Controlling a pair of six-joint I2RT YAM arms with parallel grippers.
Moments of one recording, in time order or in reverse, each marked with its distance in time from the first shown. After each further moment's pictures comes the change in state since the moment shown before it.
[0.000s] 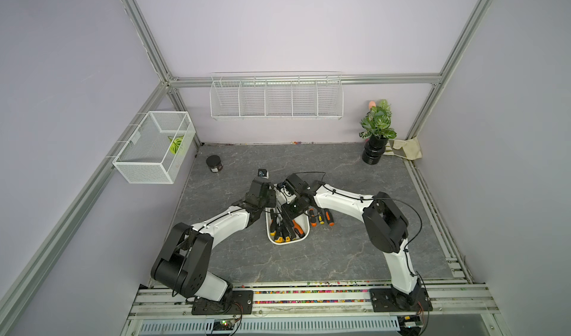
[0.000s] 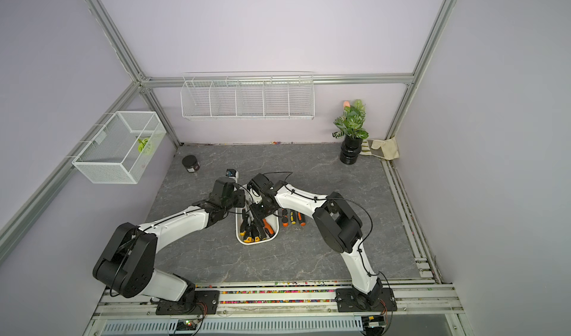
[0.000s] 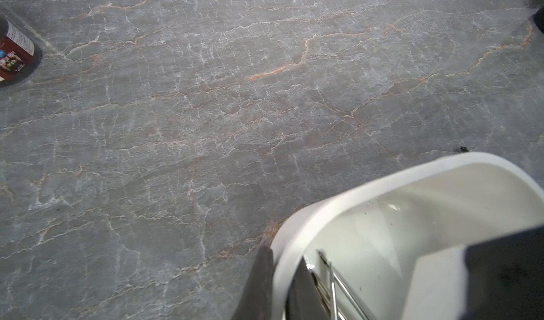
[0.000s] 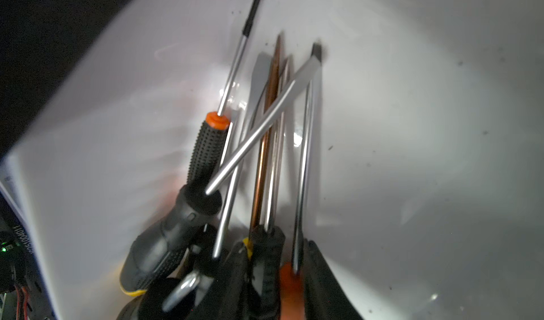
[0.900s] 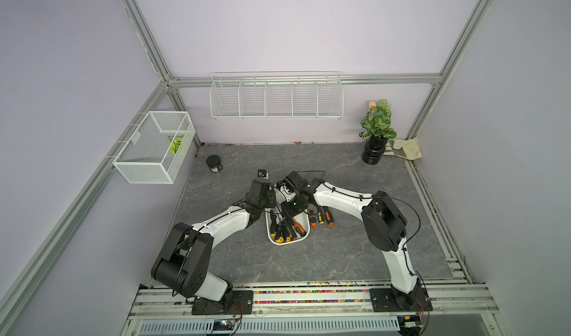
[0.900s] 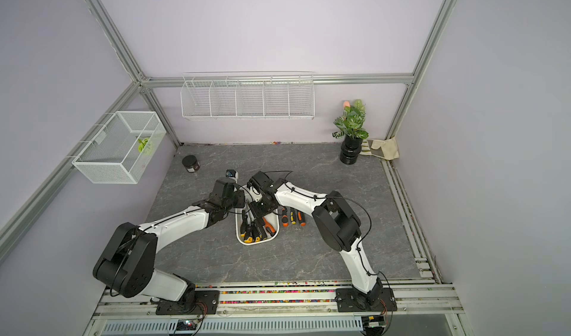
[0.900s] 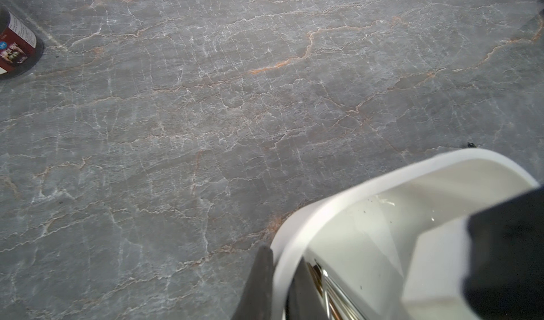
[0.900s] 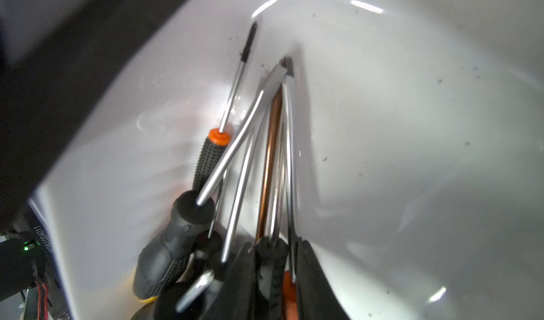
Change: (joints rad) left arm 0.000 0.000 0.000 -0.016 -0.006 -0.007; right arm -0.014 0.005 0.019 -0.006 -0.036 0.009
